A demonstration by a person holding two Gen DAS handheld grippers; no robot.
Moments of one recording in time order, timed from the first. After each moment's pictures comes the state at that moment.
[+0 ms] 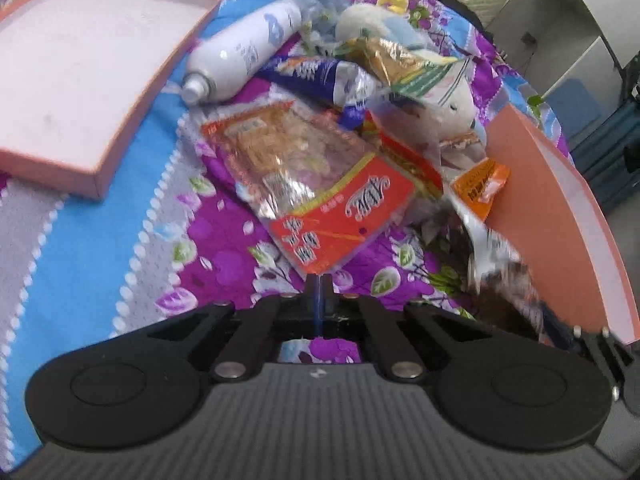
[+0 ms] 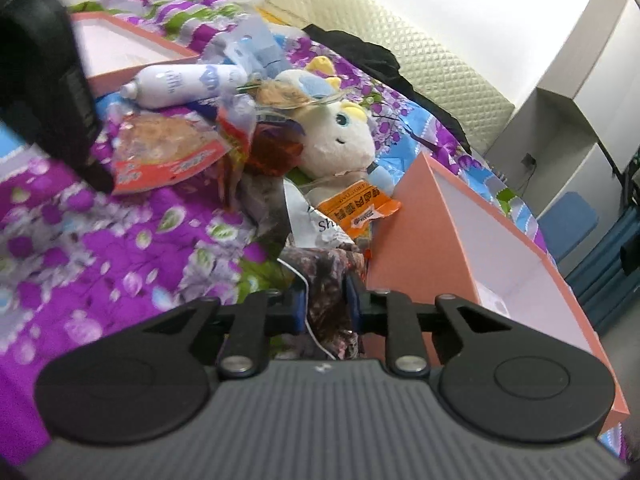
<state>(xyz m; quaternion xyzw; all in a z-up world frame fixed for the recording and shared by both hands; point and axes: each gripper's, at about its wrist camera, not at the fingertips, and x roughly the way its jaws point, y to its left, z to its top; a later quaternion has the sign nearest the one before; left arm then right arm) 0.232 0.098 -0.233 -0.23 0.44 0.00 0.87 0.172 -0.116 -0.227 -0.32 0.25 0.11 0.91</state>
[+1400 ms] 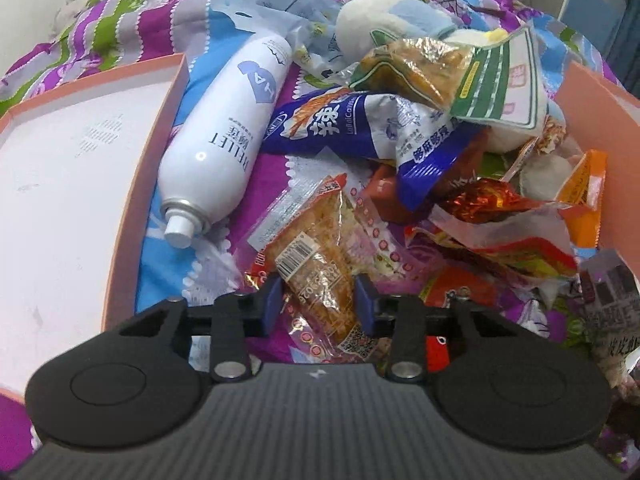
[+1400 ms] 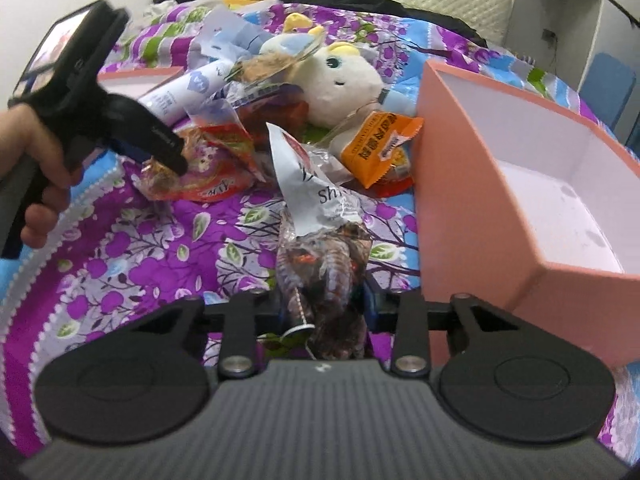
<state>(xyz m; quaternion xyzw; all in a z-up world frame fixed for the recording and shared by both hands) 0.341 0.108 -0.254 -0.04 0.45 0.03 0.89 0.192 -0.152 -0.217 -0.09 0.36 0.12 0.92</state>
